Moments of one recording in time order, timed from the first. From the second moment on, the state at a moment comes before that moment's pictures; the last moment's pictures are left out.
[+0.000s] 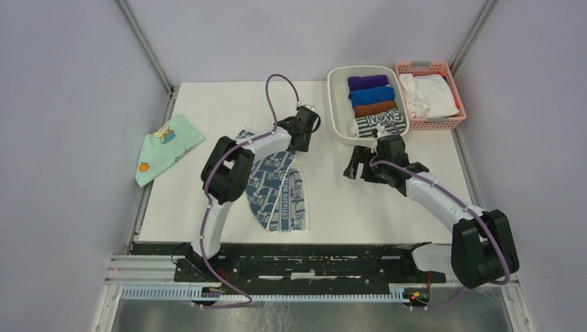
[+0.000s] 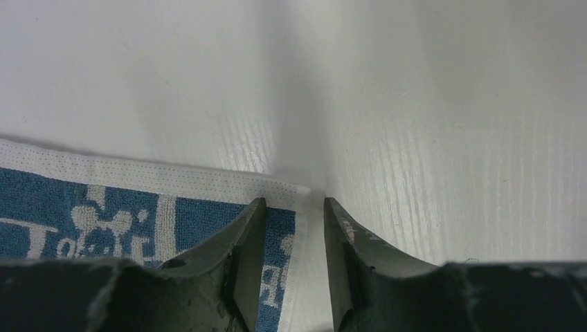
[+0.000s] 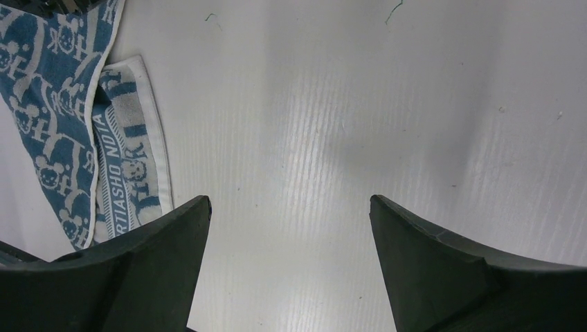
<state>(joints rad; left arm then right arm) -0.63 2.22 1.66 -0.41 -0.31 -0.28 0.31 1.28 0.72 -0.26 -0.15 0.46</state>
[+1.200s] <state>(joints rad) -0.43 1.40 1.17 -0.37 -0.22 -0.37 0.77 1.71 1.07 -0.24 -0.25 0.31</state>
